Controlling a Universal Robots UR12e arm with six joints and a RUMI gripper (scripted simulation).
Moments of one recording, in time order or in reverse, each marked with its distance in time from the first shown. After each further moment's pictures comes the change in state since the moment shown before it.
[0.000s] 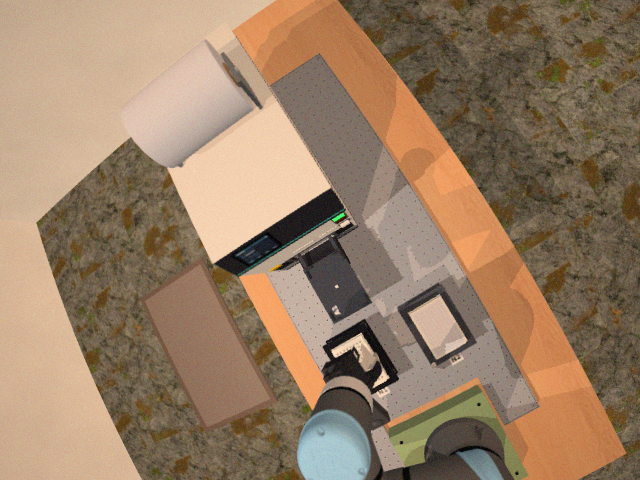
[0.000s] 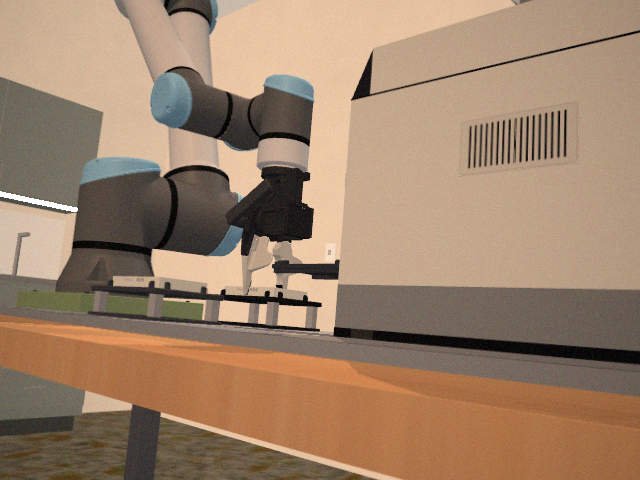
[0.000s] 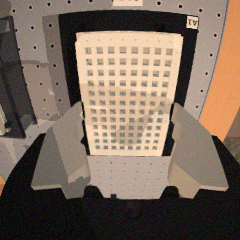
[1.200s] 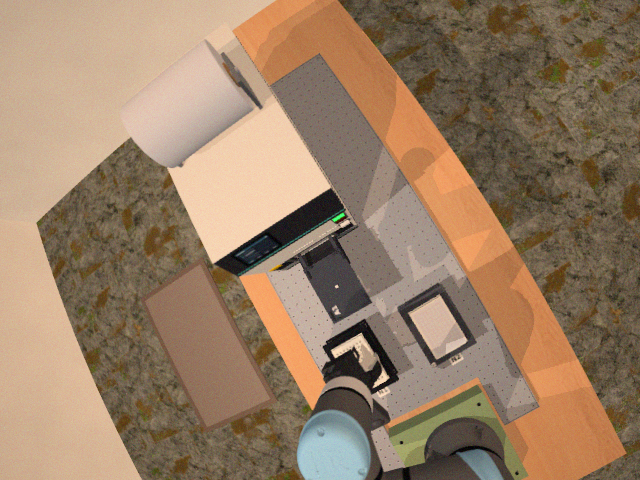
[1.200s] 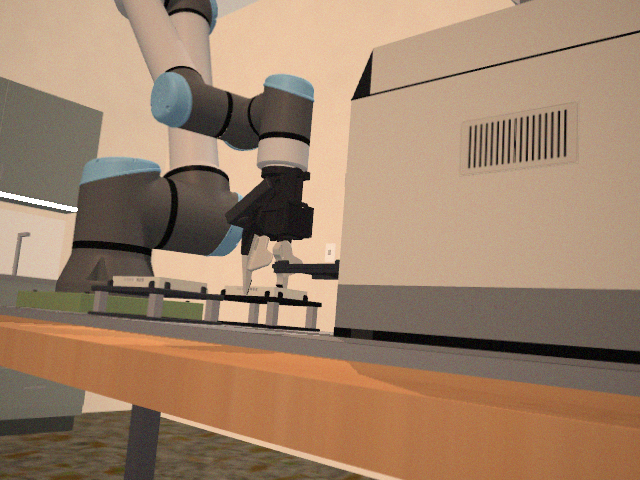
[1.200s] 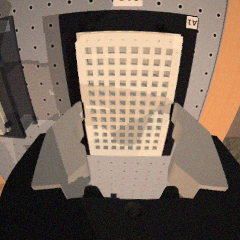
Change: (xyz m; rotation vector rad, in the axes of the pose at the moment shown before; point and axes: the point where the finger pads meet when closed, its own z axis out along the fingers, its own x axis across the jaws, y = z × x) arm 0.000 0.000 -0.001 0.000 0.000 0.000
